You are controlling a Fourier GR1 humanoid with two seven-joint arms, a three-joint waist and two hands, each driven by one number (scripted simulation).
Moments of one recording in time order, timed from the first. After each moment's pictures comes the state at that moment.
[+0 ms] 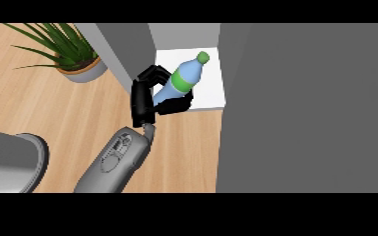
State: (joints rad) left arm -0.49 0.04 -0.36 -1.11 0.15 0.76 -0.11; right arm 0.53 -0.11 0.36 -2.09 -0.24 0.13 -0.22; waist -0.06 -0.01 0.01
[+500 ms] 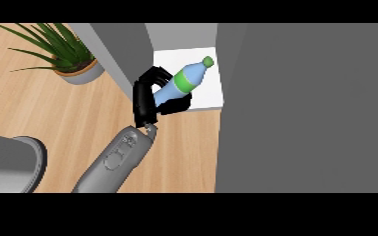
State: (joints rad) left arm -0.53 0.07 -0.44 -1.04 0.05 0.90 -0.08; right arm 0.52 -0.11 0.37 -2.08 -0.24 0.14 -0.22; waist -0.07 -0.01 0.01
